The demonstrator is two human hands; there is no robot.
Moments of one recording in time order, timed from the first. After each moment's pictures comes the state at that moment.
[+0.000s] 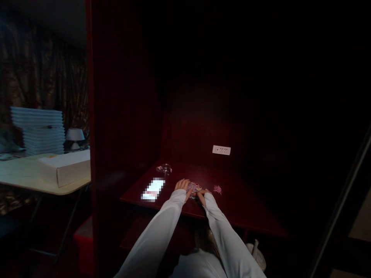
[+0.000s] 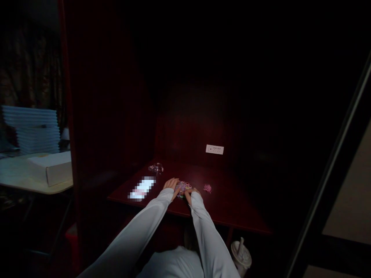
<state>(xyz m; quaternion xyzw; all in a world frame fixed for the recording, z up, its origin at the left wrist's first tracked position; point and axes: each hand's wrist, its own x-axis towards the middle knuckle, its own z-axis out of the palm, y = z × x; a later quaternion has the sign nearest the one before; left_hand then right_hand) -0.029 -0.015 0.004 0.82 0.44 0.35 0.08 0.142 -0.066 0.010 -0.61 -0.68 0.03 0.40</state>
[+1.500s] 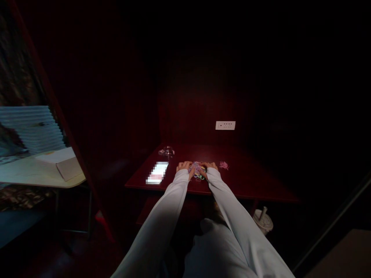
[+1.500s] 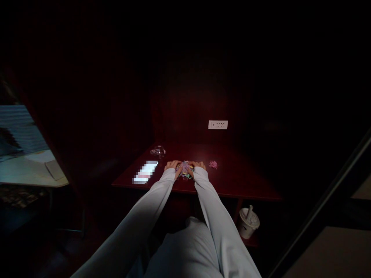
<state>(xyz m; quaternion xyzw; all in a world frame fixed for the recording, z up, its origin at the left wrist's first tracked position) -0.041 -0.031 0.020 0.79 0.52 0.31 0.10 0.138 -0.047 0.009 -0.67 -0.68 -0.01 0.31</state>
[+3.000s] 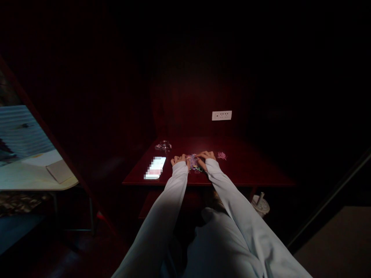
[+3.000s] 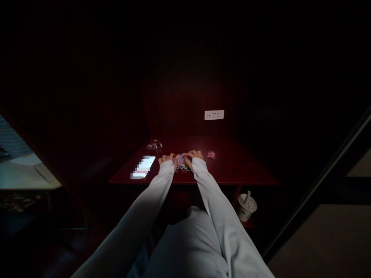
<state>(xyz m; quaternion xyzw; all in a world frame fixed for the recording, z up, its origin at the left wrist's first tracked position) -0.040 -0.037 0.030 0.76 0.59 0.26 0.03 0.128 -0.059 0.018 -0.61 -0.69 -0.01 0.39</state>
